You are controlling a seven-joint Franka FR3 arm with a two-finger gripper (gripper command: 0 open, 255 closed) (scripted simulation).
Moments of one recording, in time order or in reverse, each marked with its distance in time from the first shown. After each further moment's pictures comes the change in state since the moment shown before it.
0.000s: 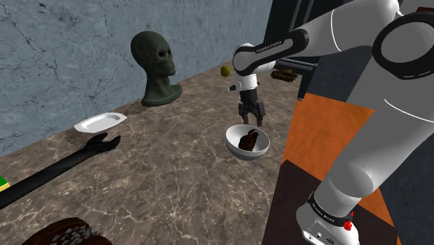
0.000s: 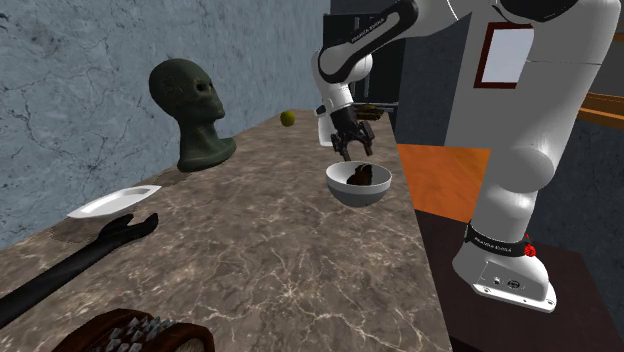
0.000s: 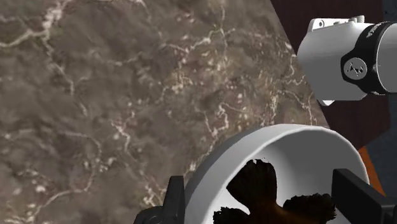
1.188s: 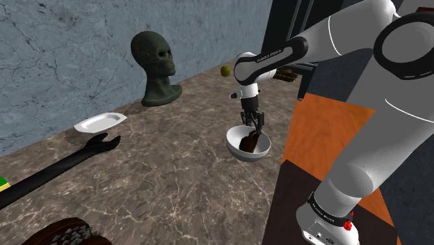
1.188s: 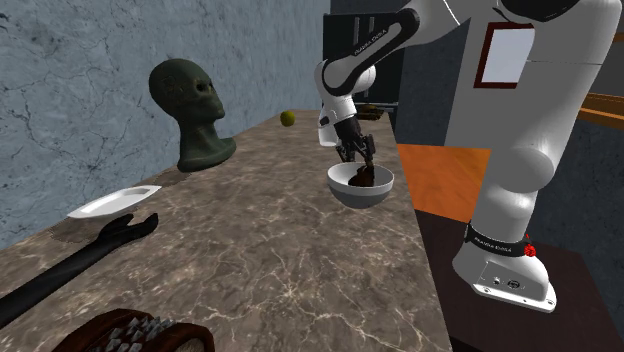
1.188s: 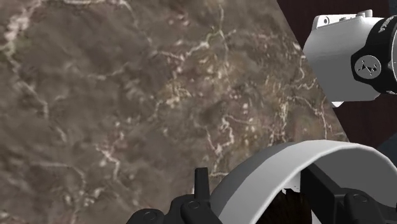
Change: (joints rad) arm -0.001 -0.005 0.001 -0.088 -0.012 0.078 0.046
